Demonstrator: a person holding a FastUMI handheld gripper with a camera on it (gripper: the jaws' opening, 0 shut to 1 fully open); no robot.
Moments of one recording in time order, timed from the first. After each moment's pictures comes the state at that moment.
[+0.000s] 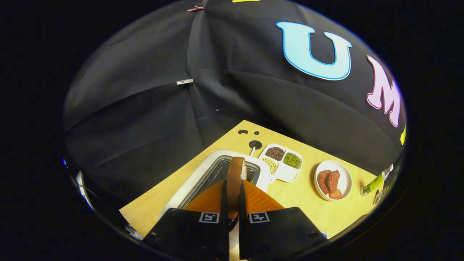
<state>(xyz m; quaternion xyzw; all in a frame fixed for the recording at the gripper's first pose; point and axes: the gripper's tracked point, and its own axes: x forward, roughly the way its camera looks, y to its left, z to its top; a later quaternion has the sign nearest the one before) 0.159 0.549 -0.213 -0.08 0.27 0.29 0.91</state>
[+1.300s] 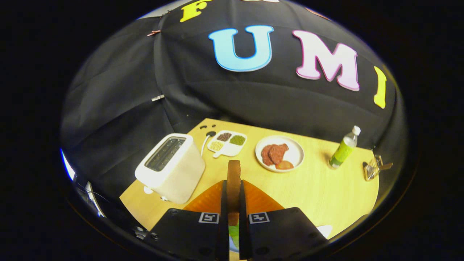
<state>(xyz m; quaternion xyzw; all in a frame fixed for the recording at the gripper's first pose) 0.106 0.299 -0.213 0.01 0.31 0.21 0.93</state>
